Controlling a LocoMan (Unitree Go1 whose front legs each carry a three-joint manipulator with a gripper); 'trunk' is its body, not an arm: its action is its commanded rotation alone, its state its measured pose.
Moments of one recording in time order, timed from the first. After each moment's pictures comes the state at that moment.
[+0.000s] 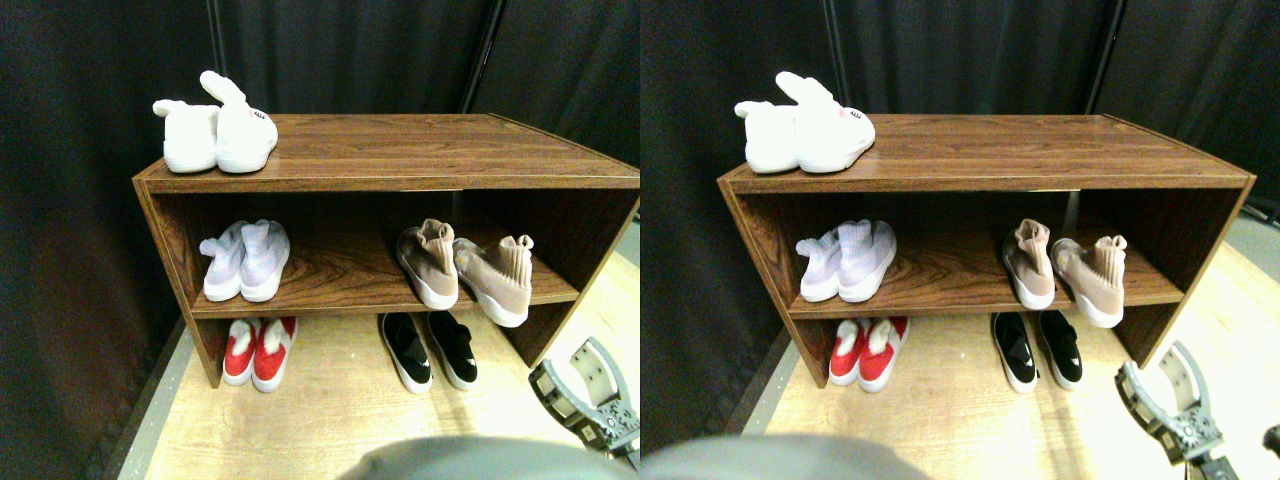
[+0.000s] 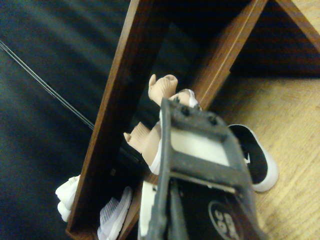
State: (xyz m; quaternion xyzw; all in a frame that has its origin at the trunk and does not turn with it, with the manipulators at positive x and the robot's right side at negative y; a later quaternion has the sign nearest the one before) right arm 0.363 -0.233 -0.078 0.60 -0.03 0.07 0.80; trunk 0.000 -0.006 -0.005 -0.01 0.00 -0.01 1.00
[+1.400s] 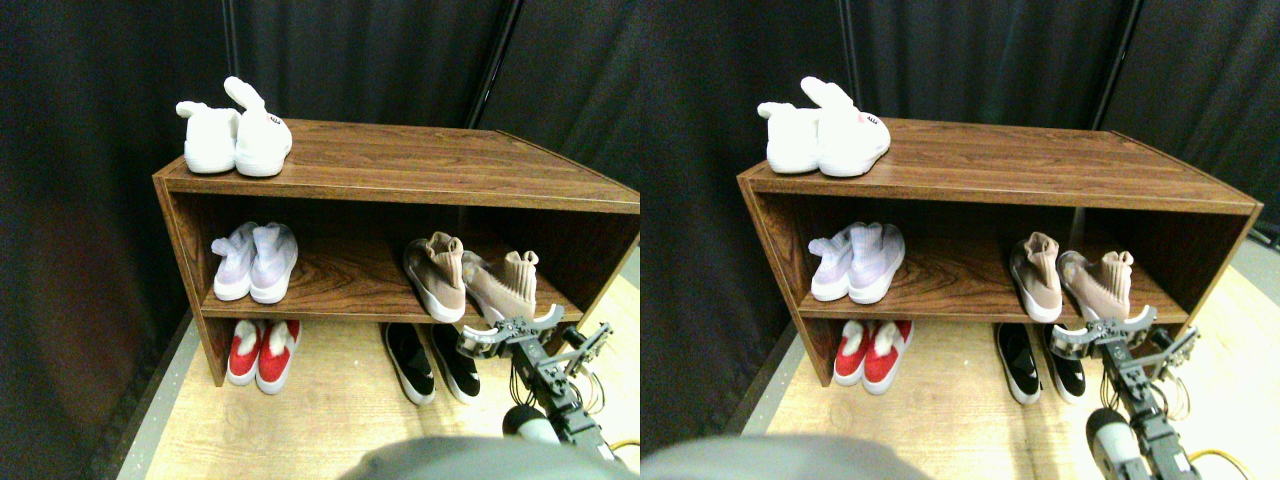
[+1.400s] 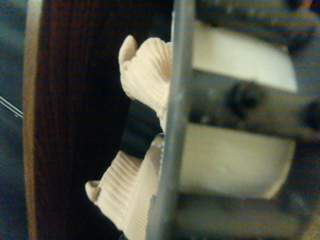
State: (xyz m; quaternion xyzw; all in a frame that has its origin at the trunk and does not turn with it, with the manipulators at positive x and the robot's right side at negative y) right arm 0.463 -0.210 -0.086 0.61 -0.03 0.02 0.79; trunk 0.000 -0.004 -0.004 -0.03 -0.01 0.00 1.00
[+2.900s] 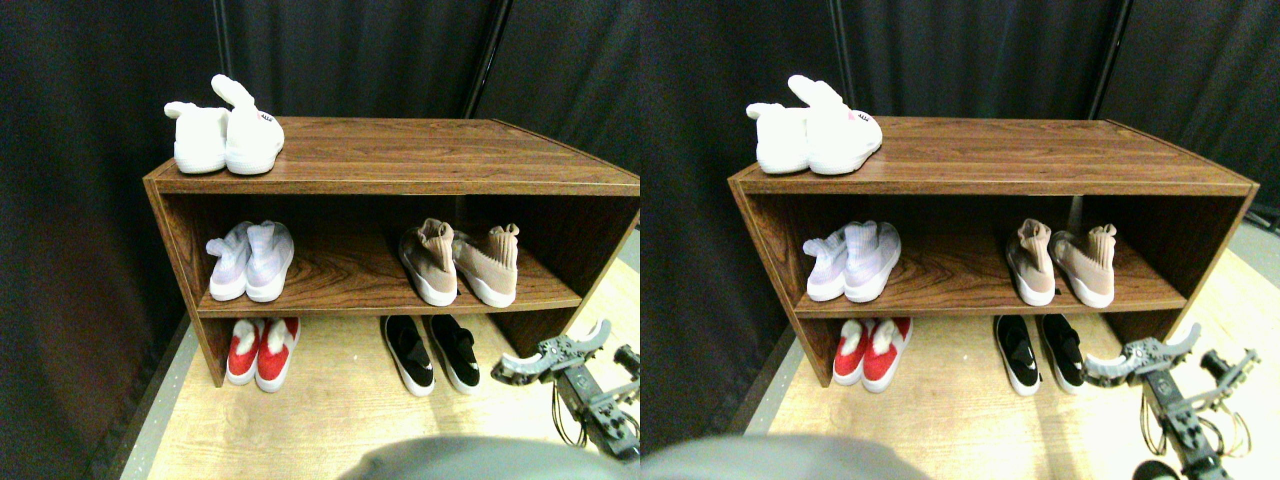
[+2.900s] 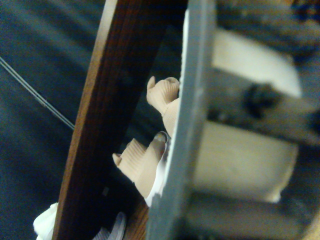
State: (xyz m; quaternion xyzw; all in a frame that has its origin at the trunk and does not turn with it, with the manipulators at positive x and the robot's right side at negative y) right arm 0.413 -0.233 -0.076 0.59 -0.05 0.05 0.81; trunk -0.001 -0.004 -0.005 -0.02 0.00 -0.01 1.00
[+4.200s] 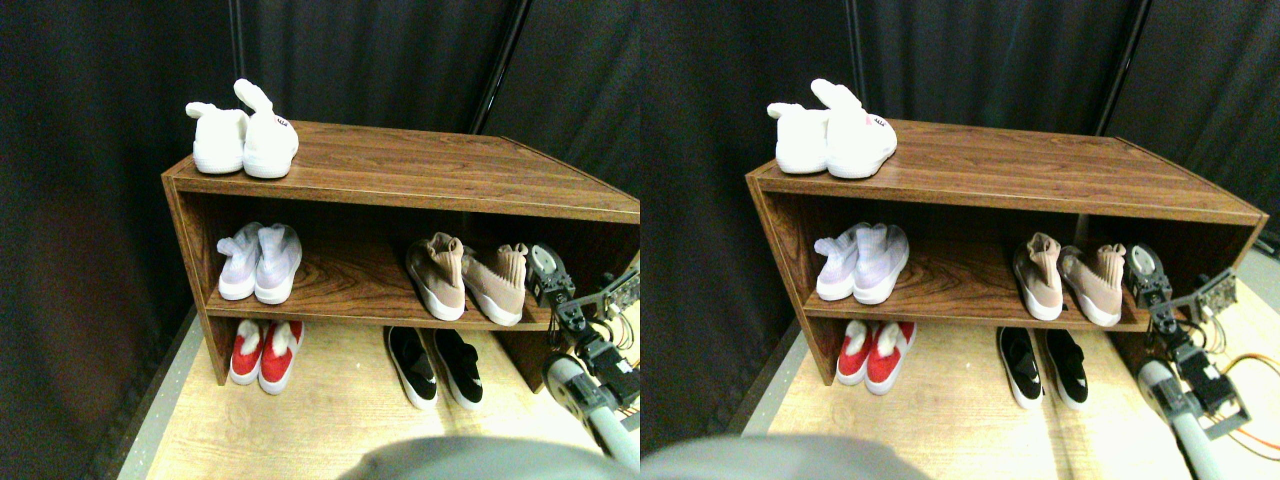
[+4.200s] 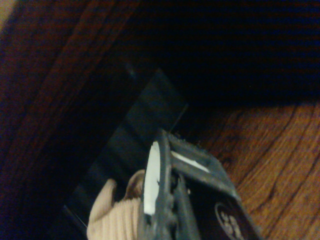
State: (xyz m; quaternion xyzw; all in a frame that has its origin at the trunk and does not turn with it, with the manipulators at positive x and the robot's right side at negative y) right arm 0.504 -0.288 -0.060 0.56 -0.13 -0.05 0.82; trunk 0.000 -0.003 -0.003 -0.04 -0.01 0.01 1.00
